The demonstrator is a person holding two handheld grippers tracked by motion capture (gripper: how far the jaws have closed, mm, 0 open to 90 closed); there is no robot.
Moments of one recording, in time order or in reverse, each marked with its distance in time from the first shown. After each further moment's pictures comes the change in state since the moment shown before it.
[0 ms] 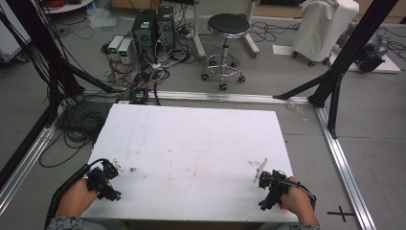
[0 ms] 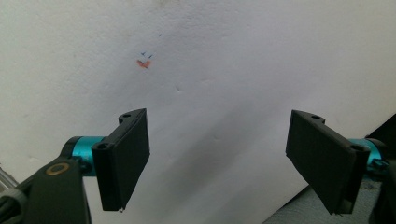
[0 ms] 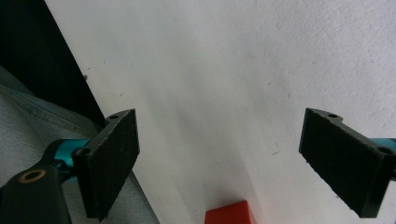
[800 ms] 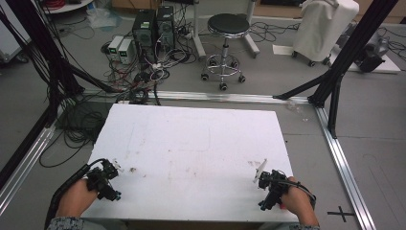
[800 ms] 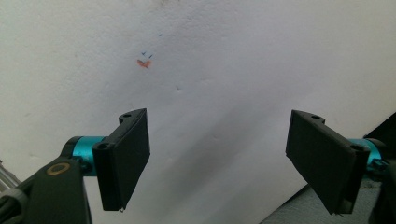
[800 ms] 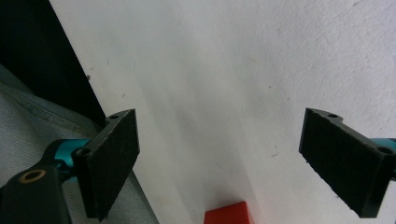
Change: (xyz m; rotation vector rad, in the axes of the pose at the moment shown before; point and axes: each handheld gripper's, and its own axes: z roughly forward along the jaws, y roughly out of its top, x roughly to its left) left arm -0.001 0.000 -0.001 -0.001 0.006 -0.003; right arm 0.002 0.001 -0.002 -0.005 -0.006 -0.019
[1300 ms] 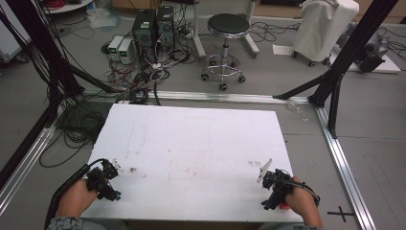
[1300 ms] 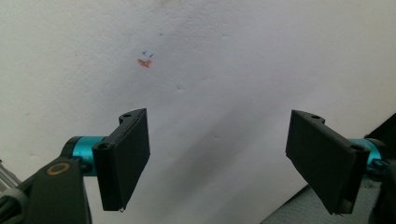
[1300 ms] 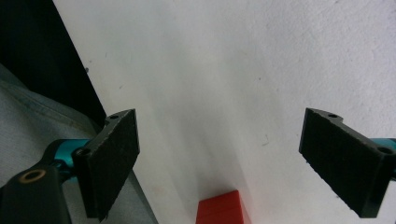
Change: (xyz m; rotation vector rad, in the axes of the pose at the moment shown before) left arm 0.000 0.000 0.000 -0.001 -0.002 -0.001; right arm -0.001 -0.010 -0.009 -0.031 -0.016 -0.010
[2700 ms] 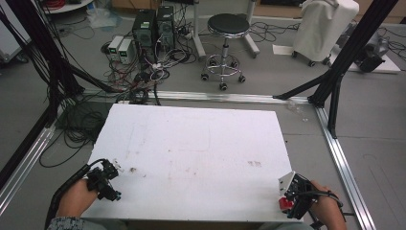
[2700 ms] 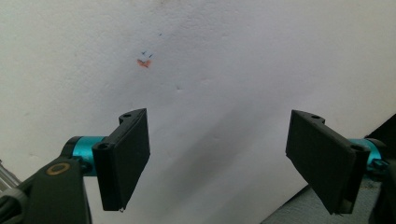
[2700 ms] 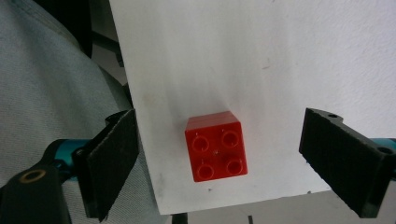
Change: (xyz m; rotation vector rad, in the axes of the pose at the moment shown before) left arm -0.001 0.000 0.001 0.002 0.003 -0.001; right arm 0.003 -0.062 -0.017 -0.017 -0.048 -0.215
